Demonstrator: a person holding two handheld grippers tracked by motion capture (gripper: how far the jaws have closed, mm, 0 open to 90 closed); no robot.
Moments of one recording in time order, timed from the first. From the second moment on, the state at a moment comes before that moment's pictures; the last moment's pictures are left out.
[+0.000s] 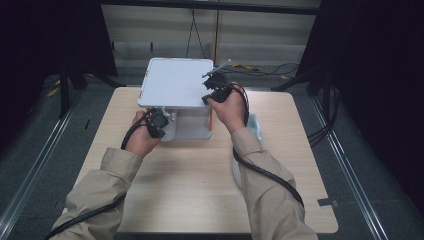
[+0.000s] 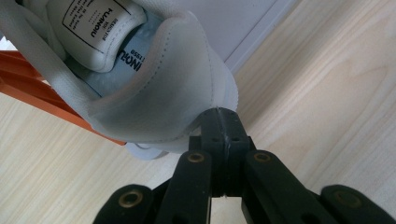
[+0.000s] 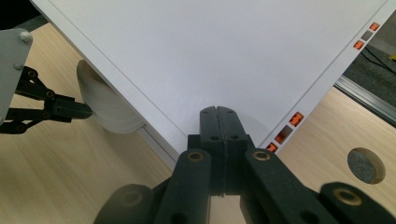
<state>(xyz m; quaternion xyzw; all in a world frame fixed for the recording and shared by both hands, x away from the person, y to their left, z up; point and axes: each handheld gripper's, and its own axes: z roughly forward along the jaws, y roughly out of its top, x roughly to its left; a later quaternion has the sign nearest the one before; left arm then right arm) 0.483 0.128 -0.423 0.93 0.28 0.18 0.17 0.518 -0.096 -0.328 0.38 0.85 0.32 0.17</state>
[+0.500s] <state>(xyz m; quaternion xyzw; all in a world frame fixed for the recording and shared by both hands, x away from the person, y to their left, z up) 0.486 0.130 -0.423 0.92 0.29 0.17 0.18 0.518 -0.094 -0.328 0.38 0.85 0.31 0.17</state>
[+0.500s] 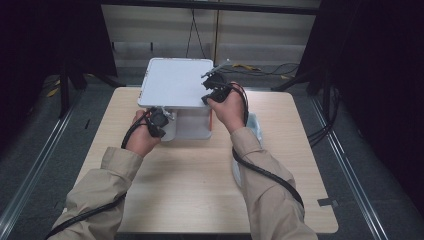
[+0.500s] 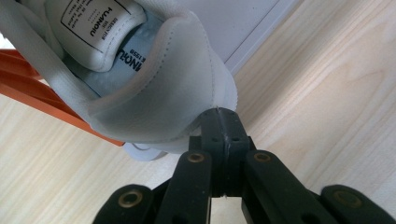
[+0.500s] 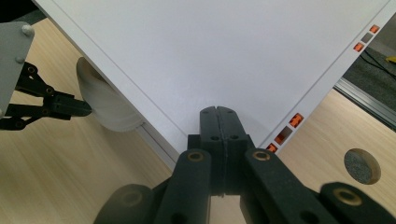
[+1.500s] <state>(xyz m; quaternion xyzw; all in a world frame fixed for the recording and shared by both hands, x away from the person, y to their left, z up) 0.437 0.144 -0.438 0.92 0.34 0.09 0.20 0.486 -0.181 -0.344 0.42 0.85 0.27 0.16</state>
